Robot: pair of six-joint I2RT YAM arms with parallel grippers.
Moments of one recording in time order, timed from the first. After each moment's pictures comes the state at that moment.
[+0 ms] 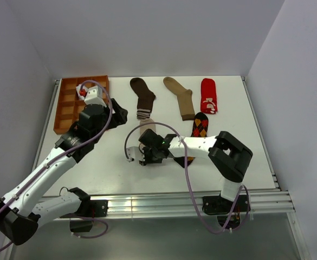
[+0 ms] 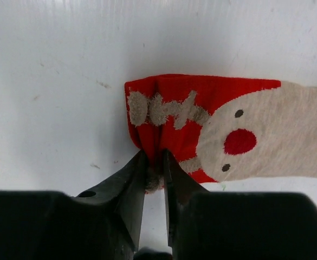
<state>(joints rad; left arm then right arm) -0.60 1.01 1.01 -0.35 -0.33 -0.63 0.98 1.76 1.04 -0.37 -0.14 -0.71</state>
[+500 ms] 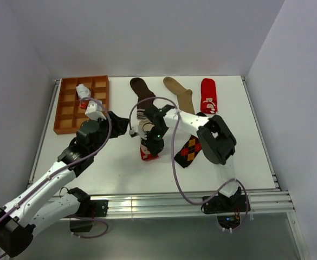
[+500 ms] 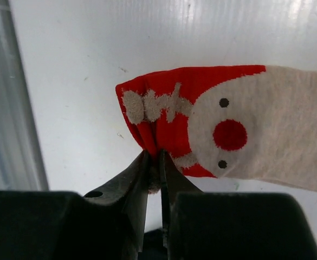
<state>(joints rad) -0.59 0.89 0.72 -0.07 -0.23 -0.64 0.76 2.00 1.47 -0.90 -0.57 -0.73</state>
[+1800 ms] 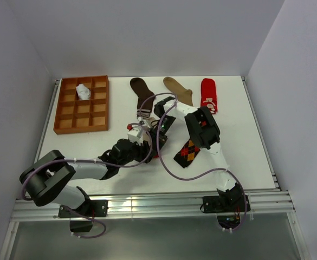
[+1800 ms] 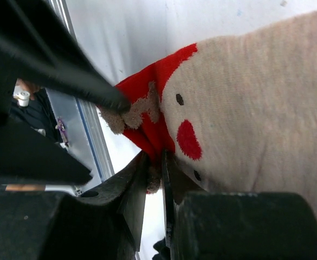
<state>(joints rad) -0.83 1.43 0.40 0.64 0.00 -0.49 0.56 2.45 1.89 -1.35 -0.93 -0.67</state>
